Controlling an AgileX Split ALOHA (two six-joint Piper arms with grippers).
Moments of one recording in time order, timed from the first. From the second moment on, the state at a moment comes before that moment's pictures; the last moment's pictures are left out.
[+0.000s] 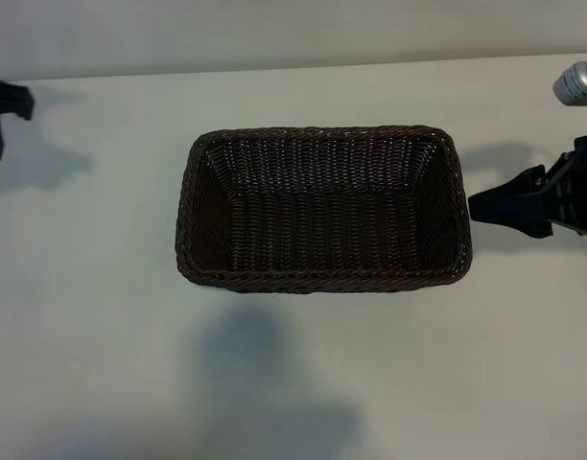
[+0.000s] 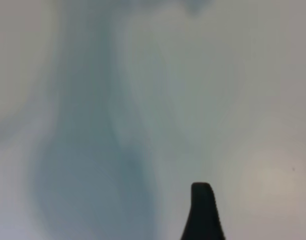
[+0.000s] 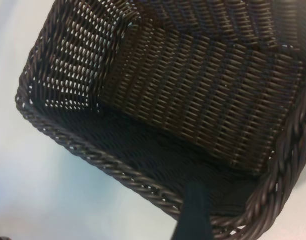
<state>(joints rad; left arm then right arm) -0.04 1.57 -1.39 0.13 1.17 -0.05 0.00 1.37 -0.71 1.09 0.77 -1.06</state>
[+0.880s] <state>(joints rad) -0.04 0.54 -0.55 0.11 1.04 -0.04 0.00 1.37 -0.71 1.09 0.78 -1.06</state>
